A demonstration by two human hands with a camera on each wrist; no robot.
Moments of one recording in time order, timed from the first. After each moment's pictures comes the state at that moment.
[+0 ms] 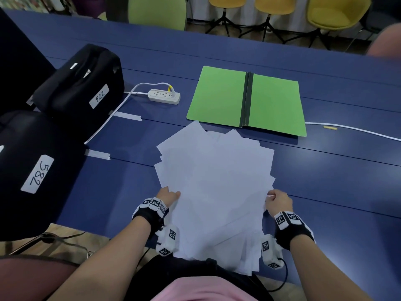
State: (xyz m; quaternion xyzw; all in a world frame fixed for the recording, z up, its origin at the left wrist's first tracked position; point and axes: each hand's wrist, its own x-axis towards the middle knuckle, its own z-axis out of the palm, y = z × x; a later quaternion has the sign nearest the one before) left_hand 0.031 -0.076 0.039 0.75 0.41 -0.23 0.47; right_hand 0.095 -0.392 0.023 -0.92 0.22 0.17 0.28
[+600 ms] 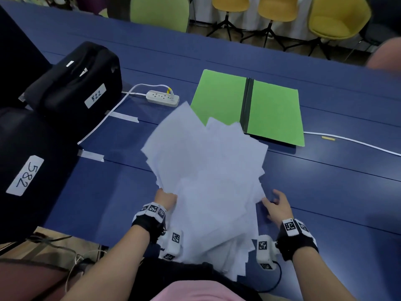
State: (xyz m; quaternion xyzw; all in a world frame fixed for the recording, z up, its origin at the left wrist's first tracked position) left_hand 0.047 -0.087 0.041 0.77 0.43 -0.22 0.42; right_hand 0.117 -0.415 0.003 -0.83 0.26 0.20 0.46
